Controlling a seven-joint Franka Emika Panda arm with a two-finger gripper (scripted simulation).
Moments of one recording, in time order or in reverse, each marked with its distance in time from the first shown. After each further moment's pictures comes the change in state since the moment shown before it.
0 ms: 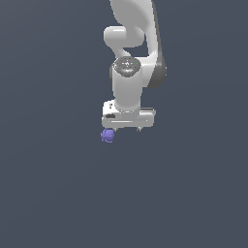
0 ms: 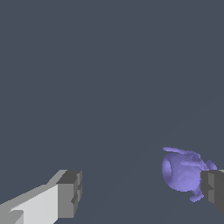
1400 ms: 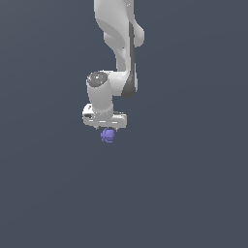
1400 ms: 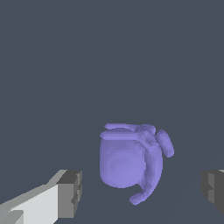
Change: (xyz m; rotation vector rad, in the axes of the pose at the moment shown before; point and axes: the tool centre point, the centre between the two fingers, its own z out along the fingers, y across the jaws) arm -0.059 0.106 0.075 -0.028 0.024 0.112
